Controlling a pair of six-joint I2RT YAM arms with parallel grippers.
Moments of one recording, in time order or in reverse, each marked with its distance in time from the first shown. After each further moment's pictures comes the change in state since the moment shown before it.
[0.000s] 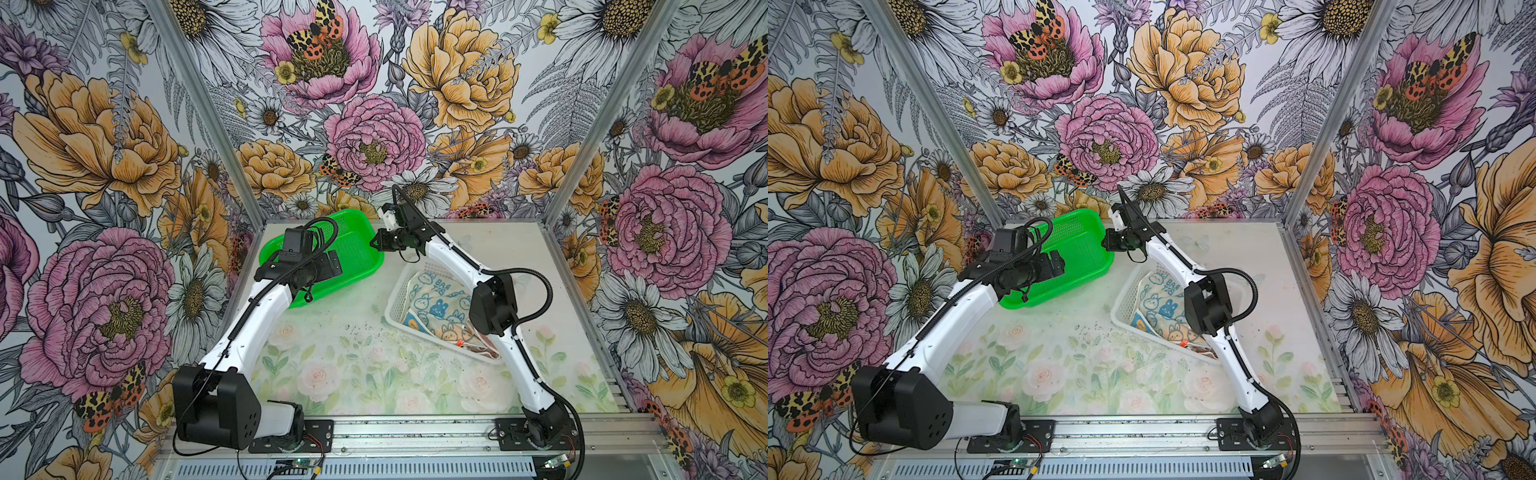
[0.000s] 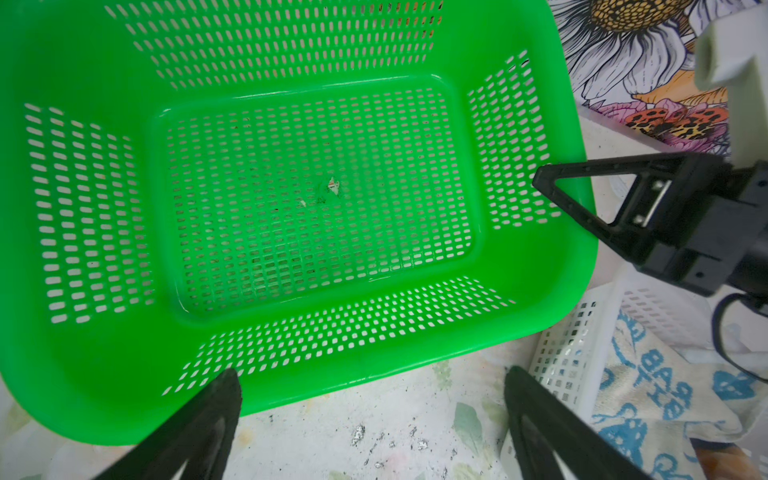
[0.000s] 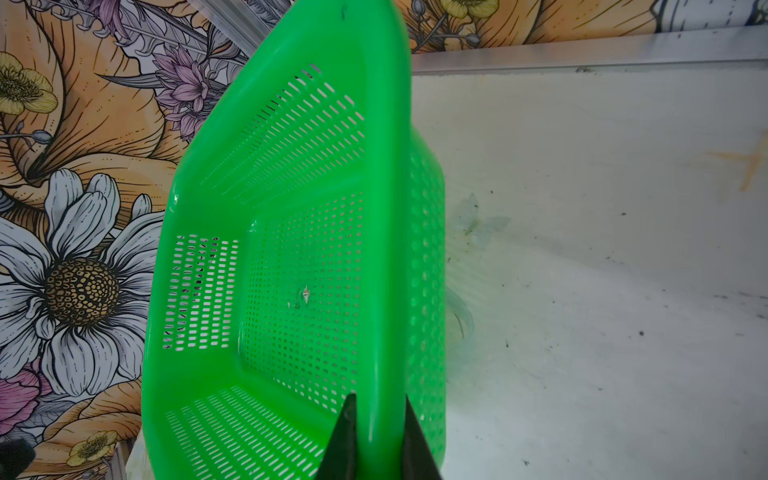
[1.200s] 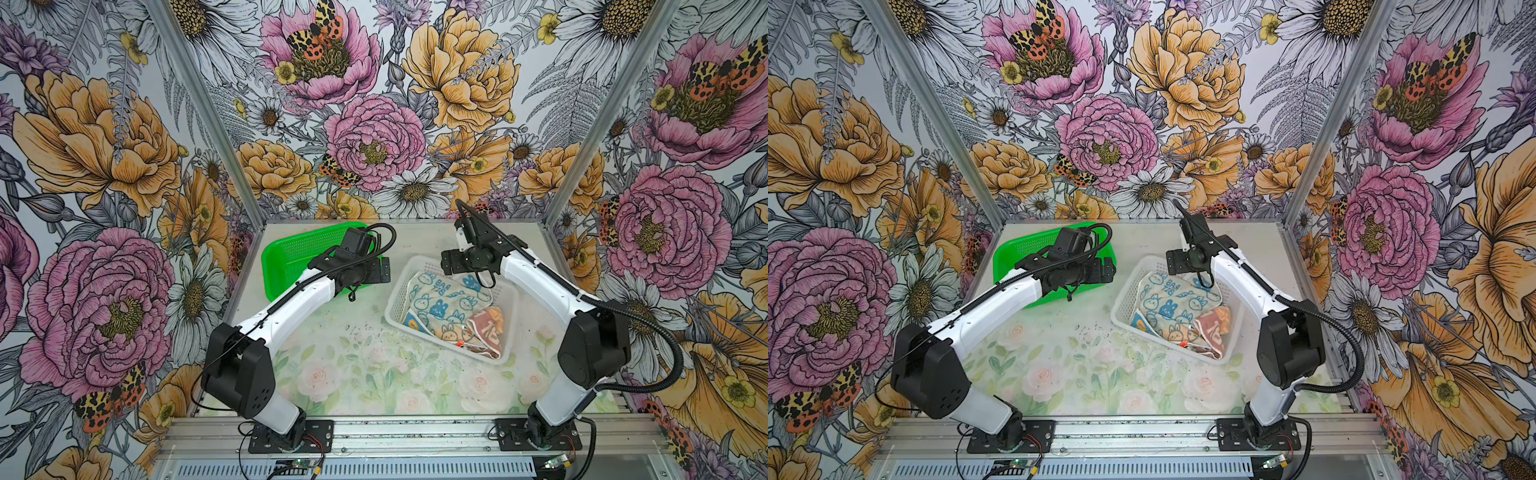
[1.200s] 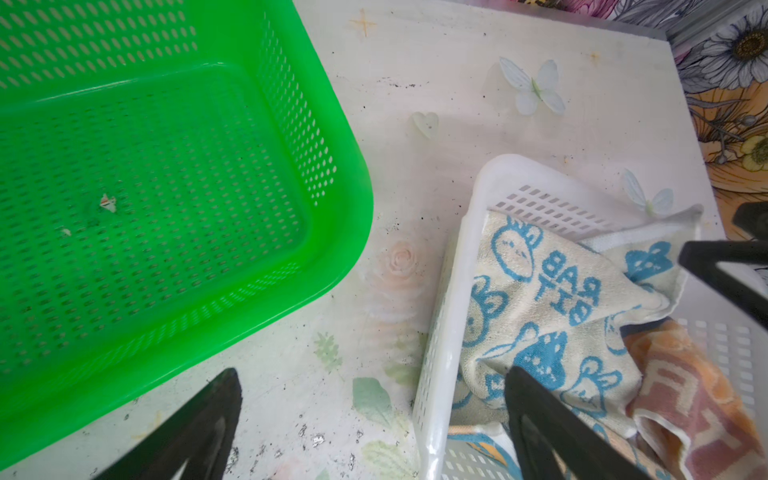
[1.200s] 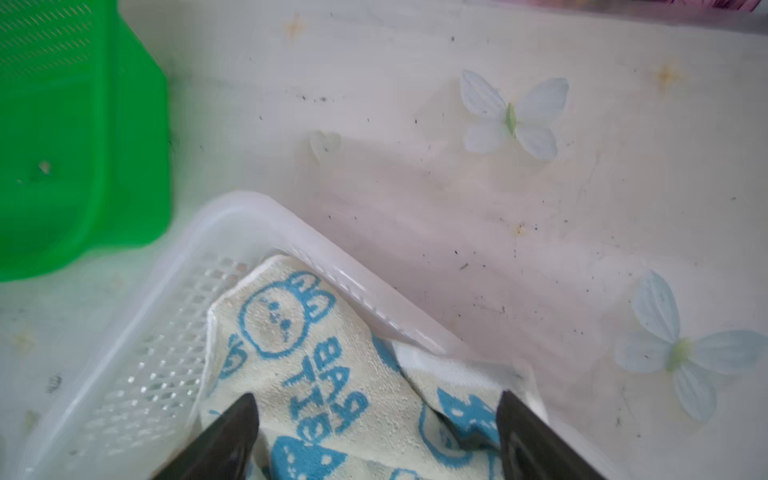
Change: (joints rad) left arm -0.355 0.210 0.135 0.045 -0.024 -0.021; right arm -0.174 -0.811 -0.991 -0.153 0.447 -0.278
